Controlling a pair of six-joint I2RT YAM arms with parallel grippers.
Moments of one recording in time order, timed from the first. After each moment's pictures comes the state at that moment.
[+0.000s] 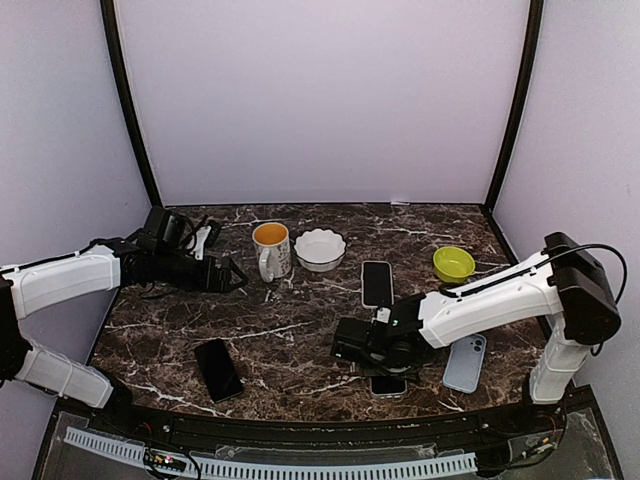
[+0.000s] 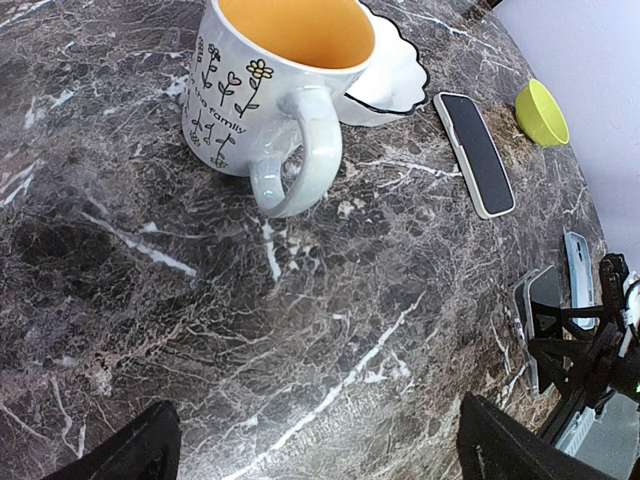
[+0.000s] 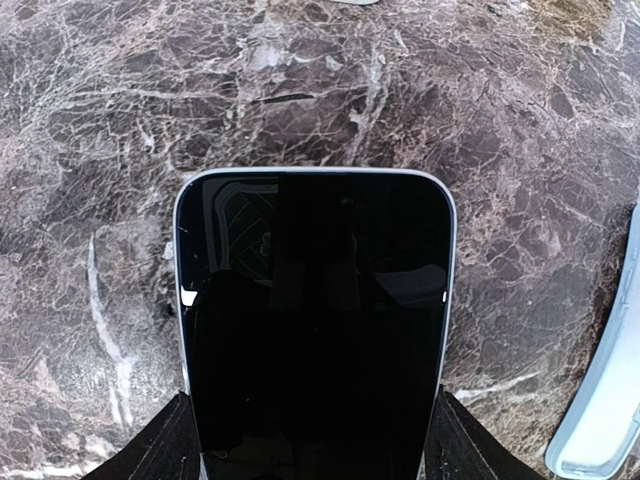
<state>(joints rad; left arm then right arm) -0.43 1.27 0.82 -0.36 0.32 -0.32 1.28 1.78 1.07 -0.80 0.46 1.24</state>
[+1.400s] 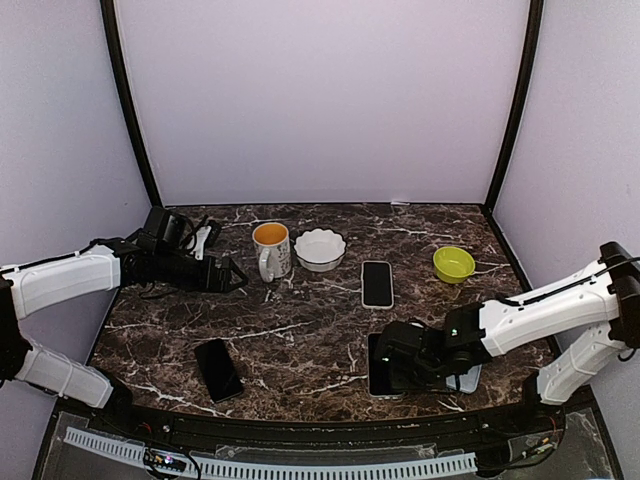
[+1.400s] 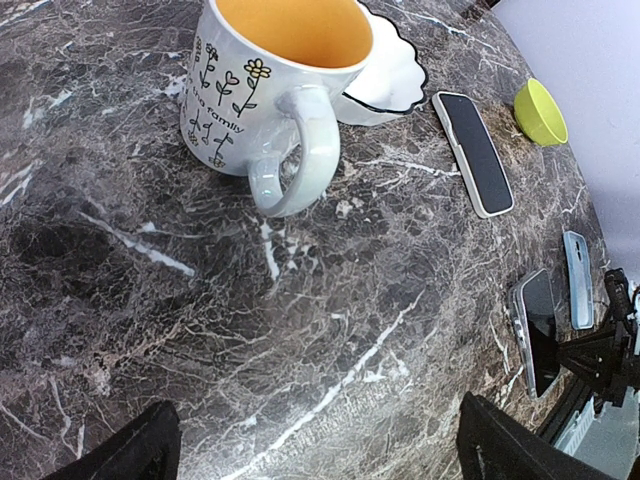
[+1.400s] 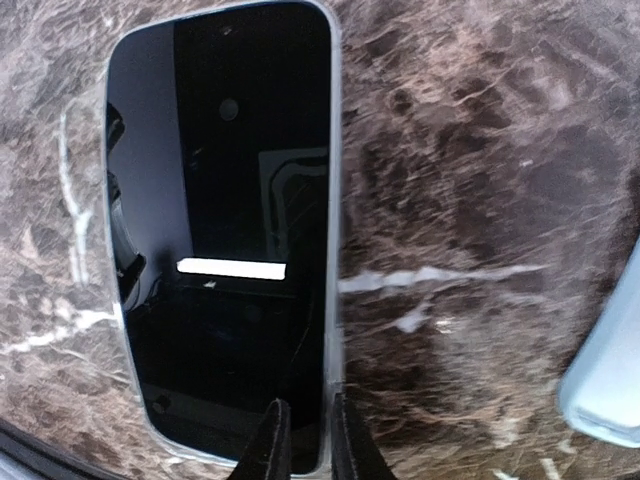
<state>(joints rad) -0.43 1.27 0.82 -0.36 0.32 -0.32 1.28 1.47 0.77 -0.66 0.25 1.26</state>
